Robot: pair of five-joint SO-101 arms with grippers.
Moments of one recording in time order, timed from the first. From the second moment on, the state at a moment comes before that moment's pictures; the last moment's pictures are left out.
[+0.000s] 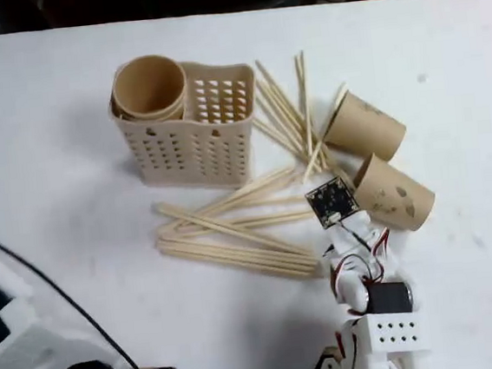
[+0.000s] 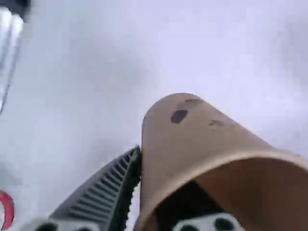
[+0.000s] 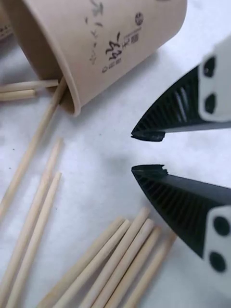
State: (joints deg) left arm -46.9 12.5 -48.5 102.2 -26.4; right arm -1.5 -80.2 90.8 52.7 28.2
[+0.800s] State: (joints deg) left arm 2.0 12.4 -57.6 97.7 9.0; right arm -1.5 -80.2 90.8 55.6 29.2
